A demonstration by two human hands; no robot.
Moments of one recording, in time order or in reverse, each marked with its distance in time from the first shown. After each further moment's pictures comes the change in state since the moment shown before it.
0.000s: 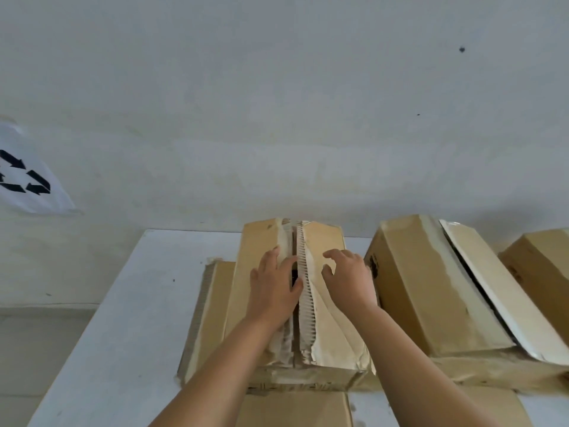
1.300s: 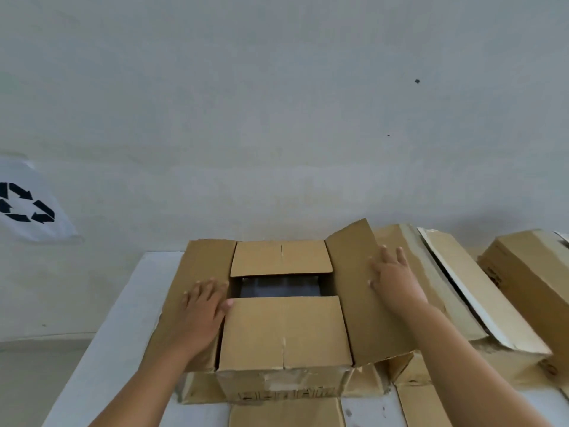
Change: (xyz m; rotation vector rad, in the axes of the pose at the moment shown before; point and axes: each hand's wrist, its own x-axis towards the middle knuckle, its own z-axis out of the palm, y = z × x) left_hand -0.035 -0.108 -0.050 0.272 -0.159 -0.096; right_hand -0.007 0.077 -0.065 -0.317 -0.144 0.119
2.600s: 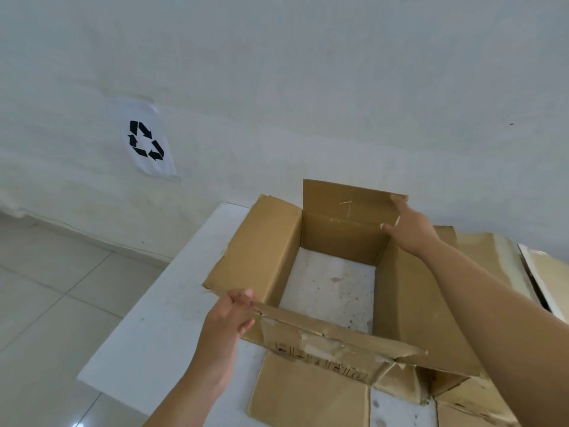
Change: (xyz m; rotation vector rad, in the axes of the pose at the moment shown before) left_hand -0.152 0.064 -0.024 -1.554 0.359 -0.391; right_hand 0.075 -0.084 -0.017 0.314 -0.005 -0.288
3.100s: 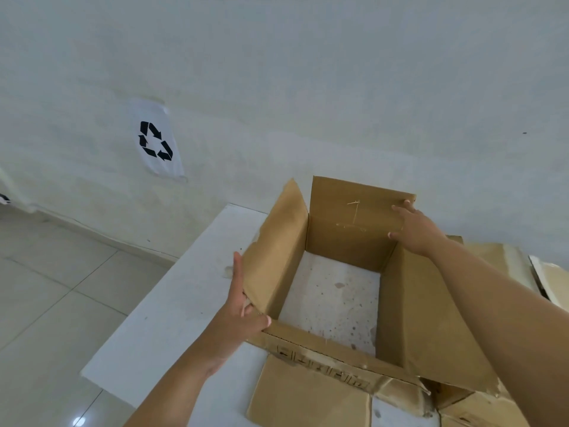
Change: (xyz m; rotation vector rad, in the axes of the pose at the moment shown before) left_hand 0.015 0.016 -0.004 0.246 -0.337 0.015; right_hand 0.034 0.015 0.002 -0.291 -0.118 -0.063
